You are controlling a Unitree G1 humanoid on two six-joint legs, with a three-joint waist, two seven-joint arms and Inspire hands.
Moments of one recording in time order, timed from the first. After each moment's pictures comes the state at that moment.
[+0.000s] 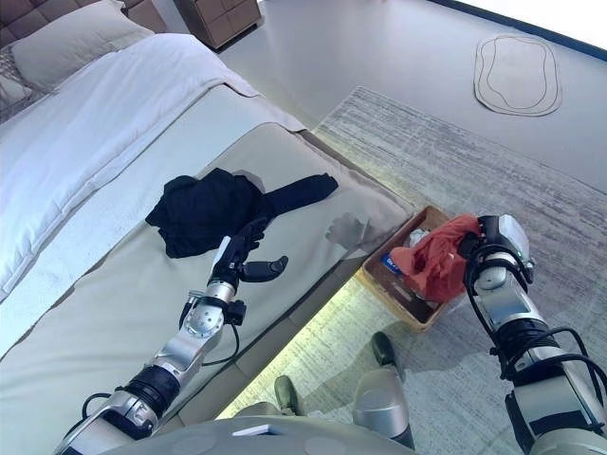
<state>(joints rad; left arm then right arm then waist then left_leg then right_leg) -0.16 0.32 -0.43 0.50 -0.20 -0.20 0.26 -0.37 -0.69 0.25 0.69 -0.01 0.25 -0.30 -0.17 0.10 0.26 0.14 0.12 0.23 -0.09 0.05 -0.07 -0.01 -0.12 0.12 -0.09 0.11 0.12</state>
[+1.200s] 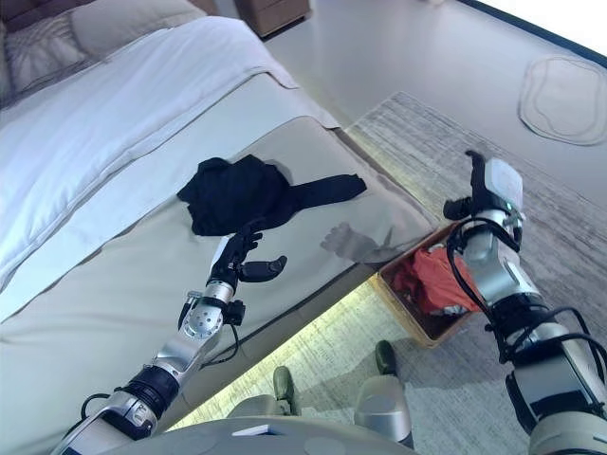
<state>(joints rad) -0.15 0.33 -0.42 0.50 -0.20 -0.20 0.29 -0.57 -0.73 0.35 0.54 -0.23 0.19 -0.43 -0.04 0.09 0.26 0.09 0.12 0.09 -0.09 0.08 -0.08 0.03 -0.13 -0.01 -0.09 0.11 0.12</state>
